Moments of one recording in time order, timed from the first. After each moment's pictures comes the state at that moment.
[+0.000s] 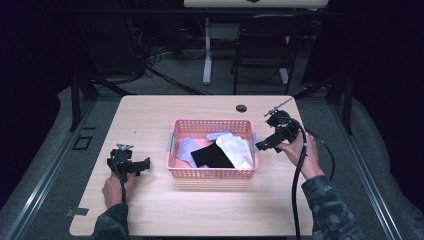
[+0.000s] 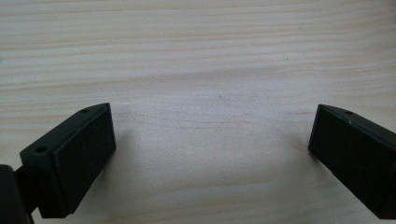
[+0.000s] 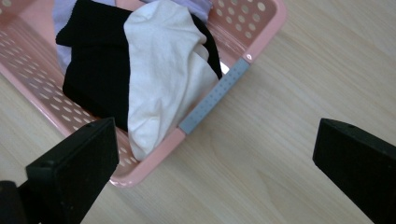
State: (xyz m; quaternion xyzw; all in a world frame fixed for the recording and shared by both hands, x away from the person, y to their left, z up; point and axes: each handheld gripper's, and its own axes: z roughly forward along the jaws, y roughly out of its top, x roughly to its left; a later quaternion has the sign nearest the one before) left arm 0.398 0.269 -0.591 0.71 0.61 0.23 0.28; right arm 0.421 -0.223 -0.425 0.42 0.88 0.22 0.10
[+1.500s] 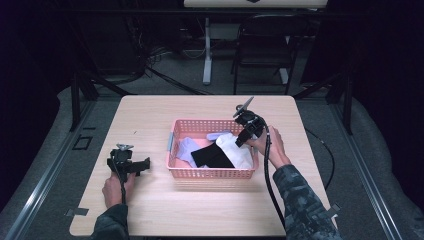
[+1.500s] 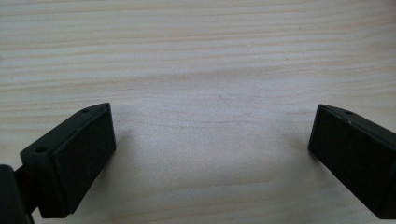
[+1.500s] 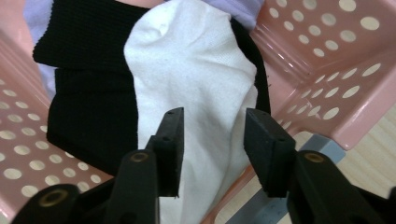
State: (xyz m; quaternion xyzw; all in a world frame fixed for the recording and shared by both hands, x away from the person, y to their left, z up) left arm 0.398 0.269 -0.591 0.71 0.61 0.23 0.28; right arm 0.480 -0.154 -0.479 0.43 0.89 0.14 0.03
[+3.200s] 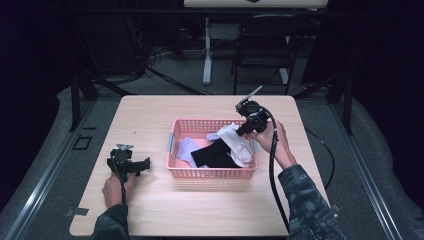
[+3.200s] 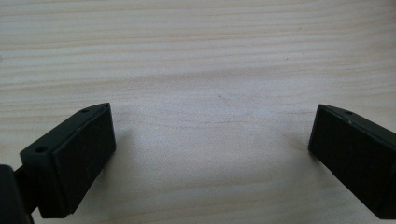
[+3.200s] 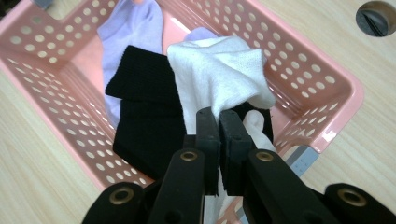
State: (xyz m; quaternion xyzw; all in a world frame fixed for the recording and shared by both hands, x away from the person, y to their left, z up) left arm 0.398 0.269 -0.591 0.71 0.61 0.23 0.28; right arm 0.454 -0.155 -0.419 0.41 0.88 0.23 0.05
